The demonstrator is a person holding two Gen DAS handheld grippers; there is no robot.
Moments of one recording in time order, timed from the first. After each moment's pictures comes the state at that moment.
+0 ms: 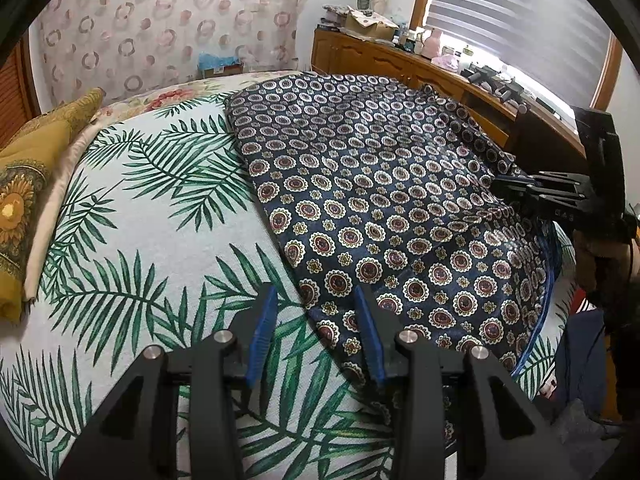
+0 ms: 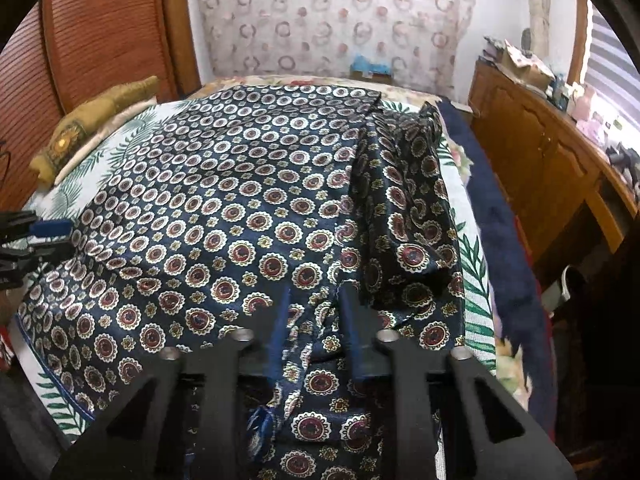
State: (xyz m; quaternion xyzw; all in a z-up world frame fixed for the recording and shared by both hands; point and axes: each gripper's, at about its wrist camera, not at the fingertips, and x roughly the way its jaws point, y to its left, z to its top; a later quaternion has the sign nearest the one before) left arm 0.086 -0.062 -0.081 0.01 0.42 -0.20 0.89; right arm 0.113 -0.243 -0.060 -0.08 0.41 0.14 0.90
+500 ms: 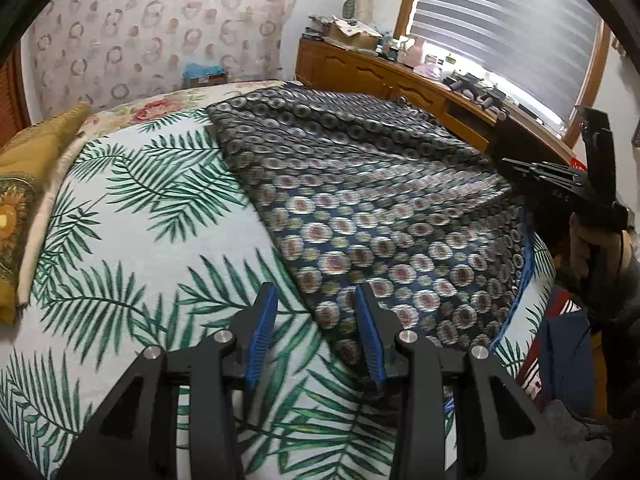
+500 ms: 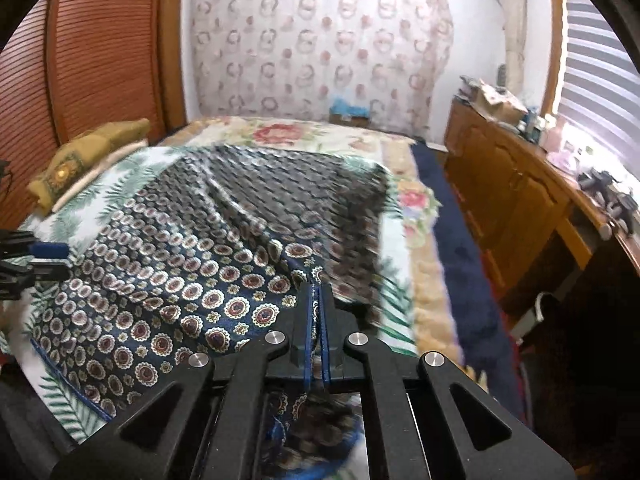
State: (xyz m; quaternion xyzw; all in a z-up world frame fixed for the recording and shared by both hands) left arm 0.076 -0.075 -0.071 0.00 0.41 -0.23 0.88; right arm 0.091 -0.278 -0.020 -0.09 0.35 0.09 0.93
